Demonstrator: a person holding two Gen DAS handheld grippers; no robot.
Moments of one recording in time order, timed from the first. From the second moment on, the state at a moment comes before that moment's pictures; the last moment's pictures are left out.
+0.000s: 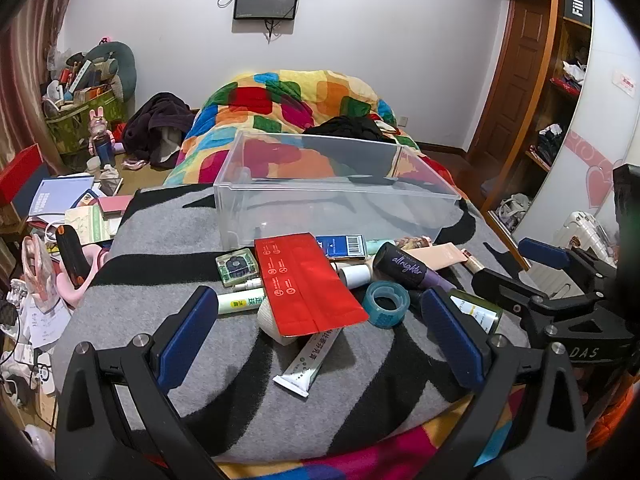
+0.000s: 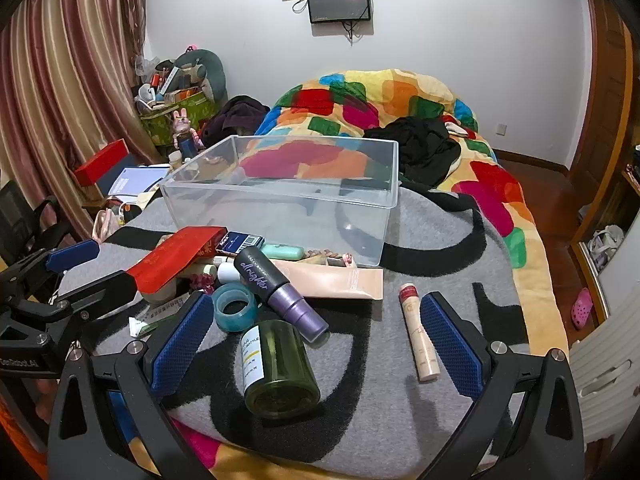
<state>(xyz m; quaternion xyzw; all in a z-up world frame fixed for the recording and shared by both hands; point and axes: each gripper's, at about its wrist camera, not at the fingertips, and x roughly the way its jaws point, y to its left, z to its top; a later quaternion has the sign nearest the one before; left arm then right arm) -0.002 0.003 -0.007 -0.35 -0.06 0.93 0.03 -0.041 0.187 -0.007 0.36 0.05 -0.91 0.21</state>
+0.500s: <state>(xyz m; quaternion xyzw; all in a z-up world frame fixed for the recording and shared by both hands) -0.019 -0.006 -0.001 -0.37 -0.06 0.93 0.03 -0.052 0.202 -0.006 0.37 0.04 -0.91 0.20</state>
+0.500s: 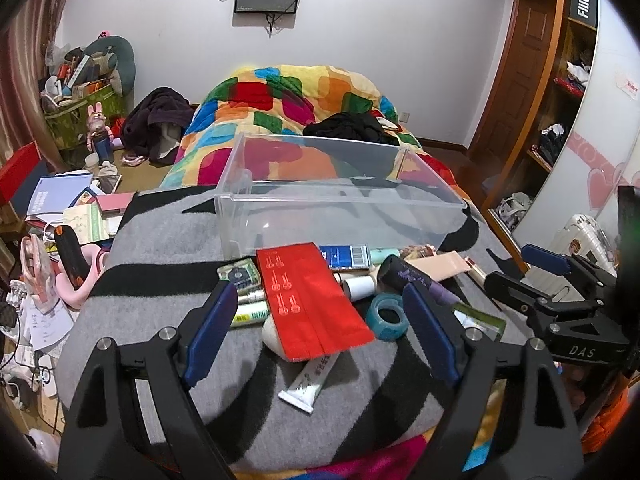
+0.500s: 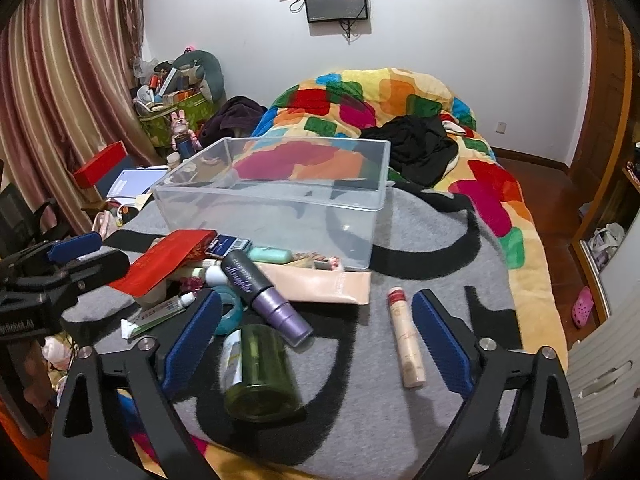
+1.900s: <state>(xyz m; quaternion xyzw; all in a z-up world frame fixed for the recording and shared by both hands) -0.050 -0.023 -0.010 -0.40 -0.07 0.91 0.02 -0.088 0.237 -0.004 0.37 0.00 -0.91 0.19</state>
